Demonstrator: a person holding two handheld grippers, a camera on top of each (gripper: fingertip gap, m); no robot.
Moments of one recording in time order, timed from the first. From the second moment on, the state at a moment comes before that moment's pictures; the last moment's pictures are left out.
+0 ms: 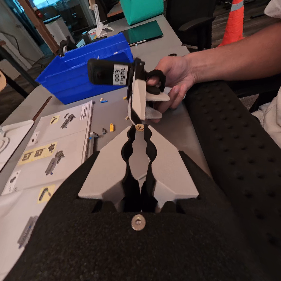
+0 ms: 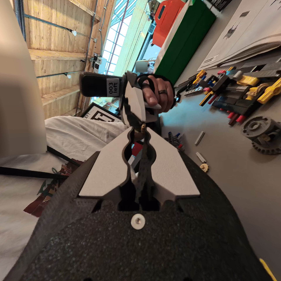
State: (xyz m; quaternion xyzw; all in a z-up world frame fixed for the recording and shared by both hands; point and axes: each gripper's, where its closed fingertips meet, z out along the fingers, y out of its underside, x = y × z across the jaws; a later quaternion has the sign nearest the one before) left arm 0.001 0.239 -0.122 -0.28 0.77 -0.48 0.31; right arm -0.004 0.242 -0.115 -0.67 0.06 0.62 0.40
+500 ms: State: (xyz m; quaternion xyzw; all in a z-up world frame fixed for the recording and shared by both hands) left arm -0.007 0.284 -0.166 -0.39 0.77 -0.42 0.28; right arm 0.095 0.237 -0.169 -0.88 0.08 0.19 0.44
